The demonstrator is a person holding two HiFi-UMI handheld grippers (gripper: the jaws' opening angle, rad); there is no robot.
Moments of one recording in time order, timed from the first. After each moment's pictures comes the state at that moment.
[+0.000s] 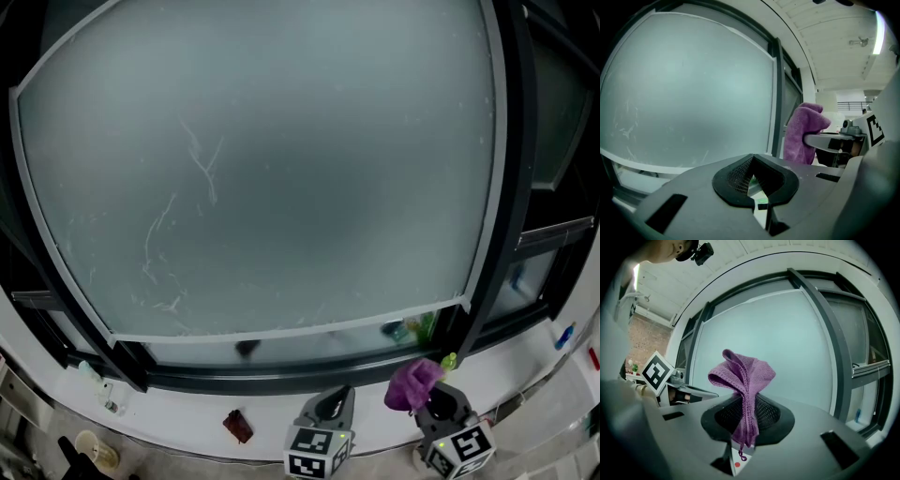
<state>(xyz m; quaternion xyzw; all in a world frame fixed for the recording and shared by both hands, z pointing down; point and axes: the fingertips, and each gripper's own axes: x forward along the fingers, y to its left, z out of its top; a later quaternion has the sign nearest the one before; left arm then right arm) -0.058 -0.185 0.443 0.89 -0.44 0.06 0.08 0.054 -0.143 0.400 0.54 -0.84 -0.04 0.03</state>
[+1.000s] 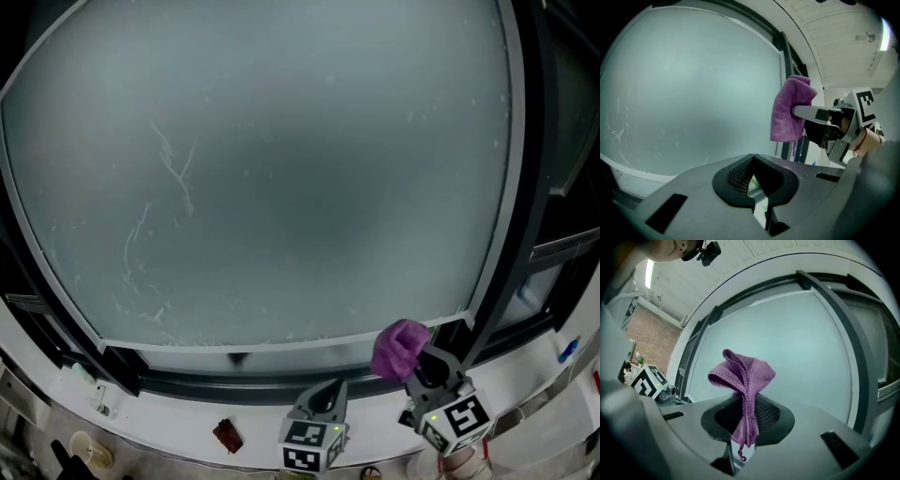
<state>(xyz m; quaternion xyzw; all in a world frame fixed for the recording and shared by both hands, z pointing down) -0.034 -0.280 0.439 0.88 -0.46 0.07 0.08 0.064 -0.269 0.336 0.50 -0.86 -0.11 0.01</state>
